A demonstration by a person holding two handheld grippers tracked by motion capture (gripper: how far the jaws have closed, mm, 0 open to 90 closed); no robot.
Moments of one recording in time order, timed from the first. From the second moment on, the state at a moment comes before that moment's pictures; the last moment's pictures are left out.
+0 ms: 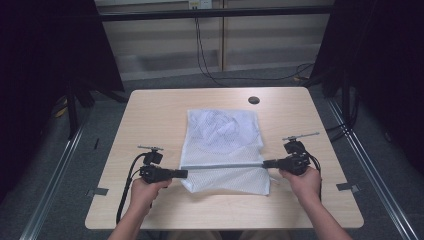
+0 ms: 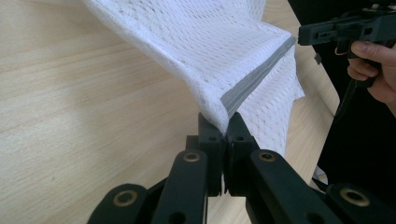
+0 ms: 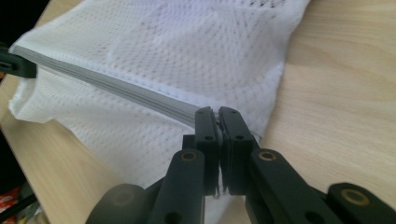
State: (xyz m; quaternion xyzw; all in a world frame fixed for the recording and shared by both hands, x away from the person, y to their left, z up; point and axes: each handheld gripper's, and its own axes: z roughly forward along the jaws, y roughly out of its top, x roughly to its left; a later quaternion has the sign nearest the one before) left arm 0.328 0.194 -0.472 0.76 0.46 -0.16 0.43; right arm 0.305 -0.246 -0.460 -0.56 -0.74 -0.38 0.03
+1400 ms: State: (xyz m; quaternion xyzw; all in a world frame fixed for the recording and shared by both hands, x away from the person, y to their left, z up) left arm 0.326 0.193 -0.473 0.78 0.45 -0.14 0.41; right arm 0.303 -0.251 -0.461 -0.57 -0.73 -0.38 0.01
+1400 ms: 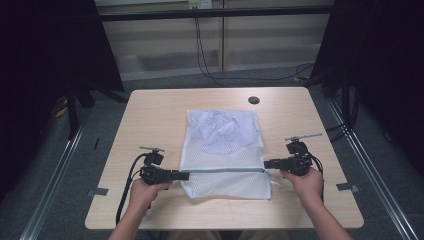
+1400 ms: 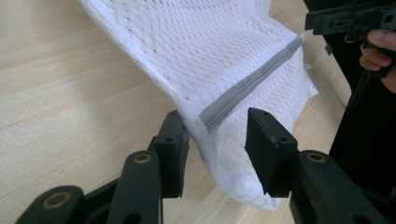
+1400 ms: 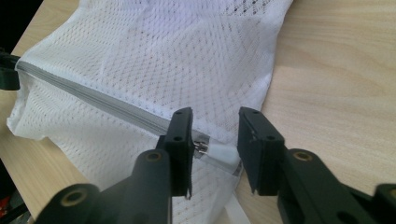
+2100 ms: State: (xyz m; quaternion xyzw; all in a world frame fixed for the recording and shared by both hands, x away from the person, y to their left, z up) left arm 0.325 0.200 -0.464 0.79 0.45 -0.06 0.40; right arm 0.293 -0.260 -0.456 -0.55 -0.74 -0.39 -0.03
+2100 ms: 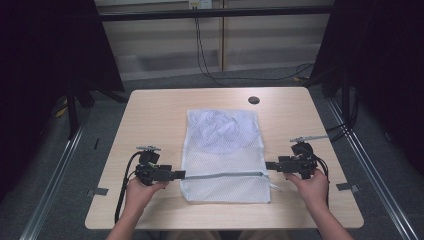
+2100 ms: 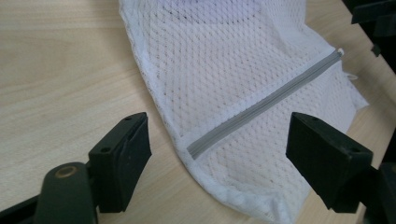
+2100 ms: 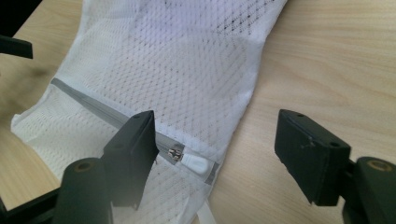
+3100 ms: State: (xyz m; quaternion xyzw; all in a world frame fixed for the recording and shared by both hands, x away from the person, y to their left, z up) left arm 0.319 0.233 -0.455 0.81 0.43 -0.01 0.41; right arm 0.271 -0.291 -0.464 -0.53 -0.75 -0.39 -0.08
